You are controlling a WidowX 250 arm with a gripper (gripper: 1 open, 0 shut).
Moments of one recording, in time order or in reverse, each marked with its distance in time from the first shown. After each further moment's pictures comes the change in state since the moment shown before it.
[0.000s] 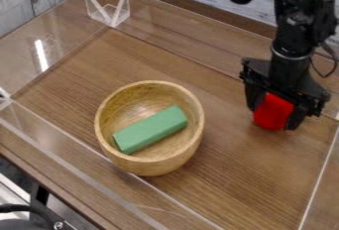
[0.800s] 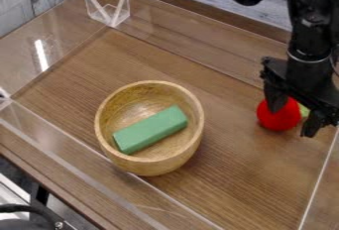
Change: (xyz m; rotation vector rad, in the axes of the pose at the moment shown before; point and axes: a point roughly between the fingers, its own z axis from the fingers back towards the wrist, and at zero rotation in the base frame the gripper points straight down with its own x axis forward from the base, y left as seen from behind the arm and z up) arm -0.002 -0.029 0.003 -0.055 -0.032 -0.229
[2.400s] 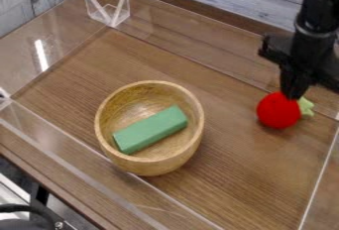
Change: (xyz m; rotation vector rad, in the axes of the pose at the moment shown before) arm 0.023 0.023 0.040 0.098 -0.064 0.189
